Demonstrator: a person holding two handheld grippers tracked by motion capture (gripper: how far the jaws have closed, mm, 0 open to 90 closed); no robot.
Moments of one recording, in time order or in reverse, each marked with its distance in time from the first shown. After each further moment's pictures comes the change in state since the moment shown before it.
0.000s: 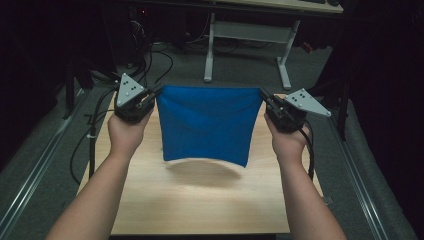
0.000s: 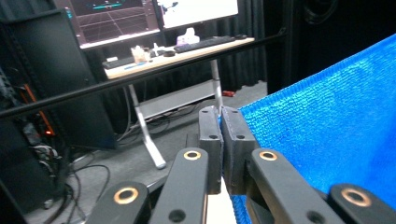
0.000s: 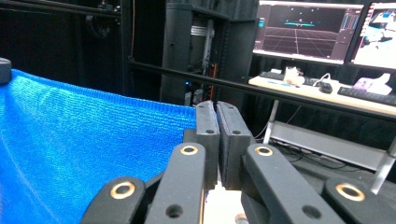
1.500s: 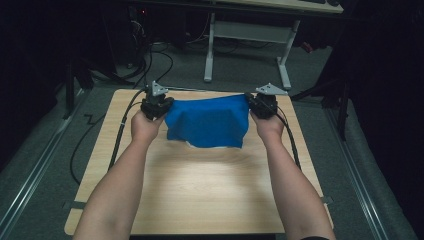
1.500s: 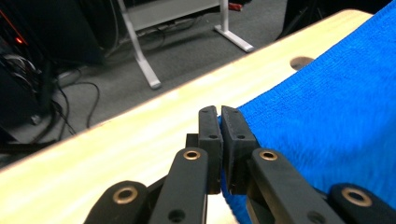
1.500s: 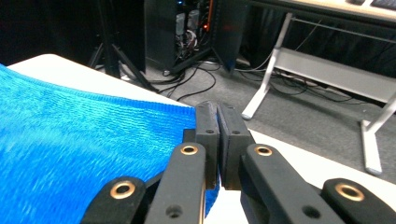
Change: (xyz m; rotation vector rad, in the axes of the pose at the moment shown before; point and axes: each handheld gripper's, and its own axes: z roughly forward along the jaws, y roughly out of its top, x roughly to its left) left arm 0.017 -0.105 0.114 0.367 -0.040 -0.086; right arm -0.040 -0.094 0.119 0.315 0.003 0.007
